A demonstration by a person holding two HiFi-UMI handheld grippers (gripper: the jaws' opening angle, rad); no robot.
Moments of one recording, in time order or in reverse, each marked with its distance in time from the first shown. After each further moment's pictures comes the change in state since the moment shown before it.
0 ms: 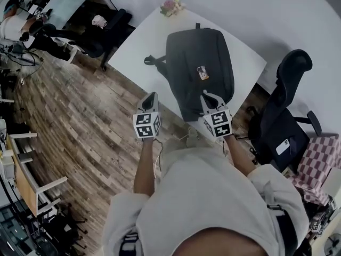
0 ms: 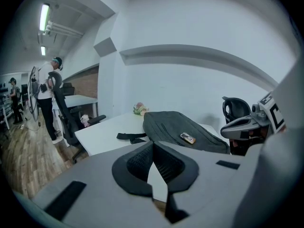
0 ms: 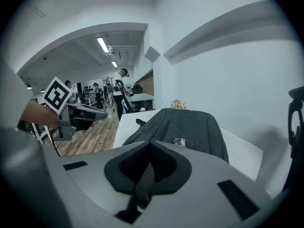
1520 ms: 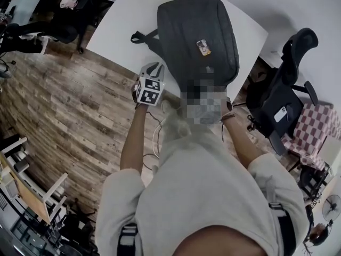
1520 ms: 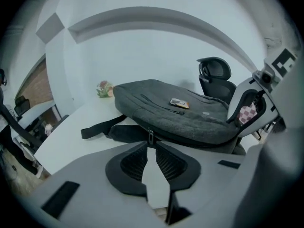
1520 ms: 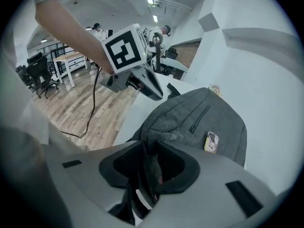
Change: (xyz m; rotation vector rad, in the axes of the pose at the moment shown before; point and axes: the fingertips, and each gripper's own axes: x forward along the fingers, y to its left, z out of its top) left arm 0.108 -0.004 -0.063 0.345 0.290 -0.328; right arm 0.055 0.075 -0.071 -0.503 0.446 0.144
